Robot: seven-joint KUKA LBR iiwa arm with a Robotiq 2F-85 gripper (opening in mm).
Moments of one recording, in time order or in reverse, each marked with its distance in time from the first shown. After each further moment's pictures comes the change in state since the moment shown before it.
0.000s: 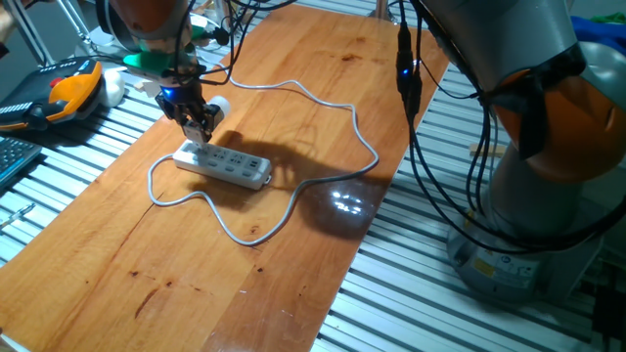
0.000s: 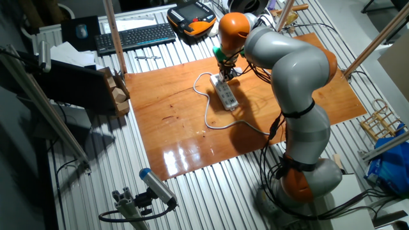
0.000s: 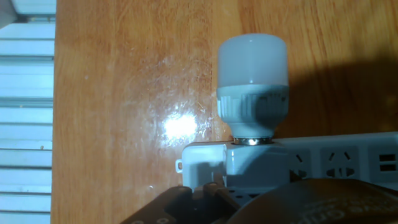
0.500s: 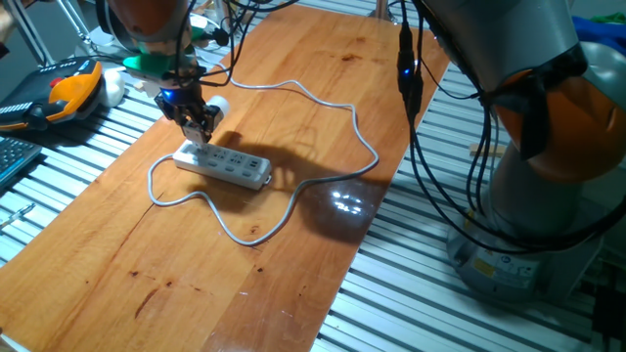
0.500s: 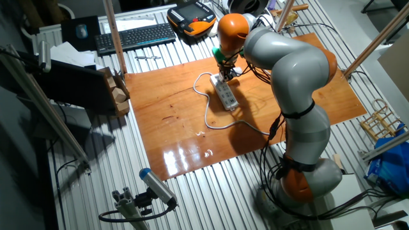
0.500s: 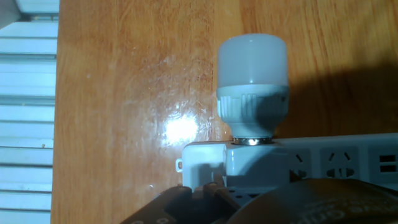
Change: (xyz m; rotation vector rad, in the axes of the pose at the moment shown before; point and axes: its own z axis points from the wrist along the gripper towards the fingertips) arm 0.002 -0.001 0.000 -0.015 -0.017 0.000
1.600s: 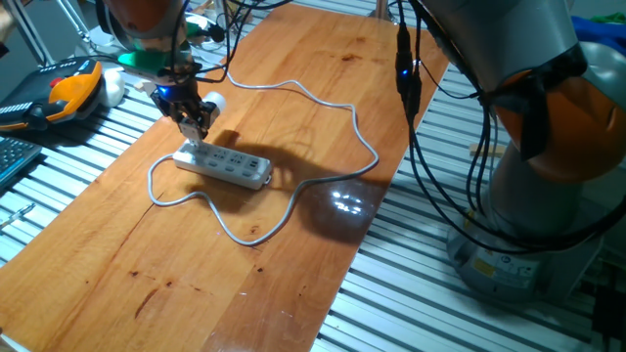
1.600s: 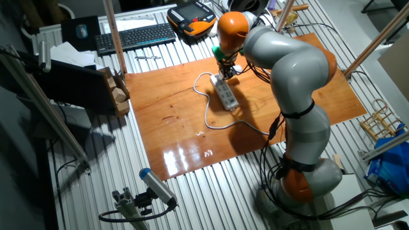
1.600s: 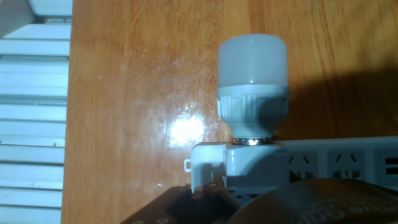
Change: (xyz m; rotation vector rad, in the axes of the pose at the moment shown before) arm -0.002 0.007 -0.005 -0.012 -0.001 -0.013
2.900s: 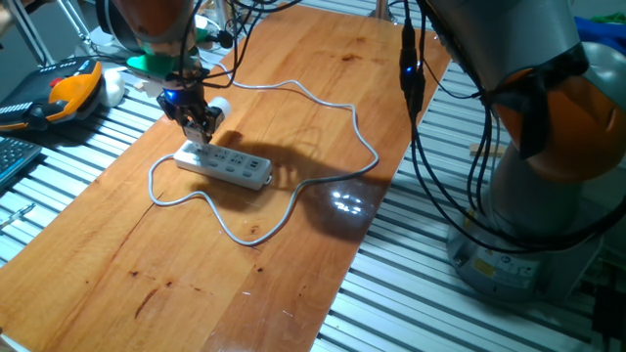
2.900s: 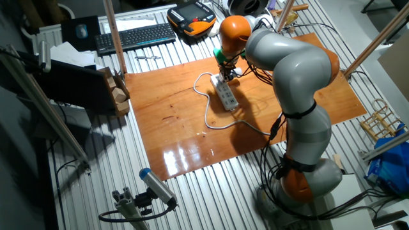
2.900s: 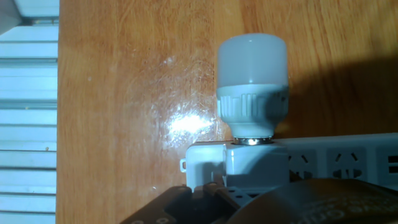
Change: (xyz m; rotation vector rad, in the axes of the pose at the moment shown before) arm 0.001 -0.006 0.008 -0.016 0.019 0.035
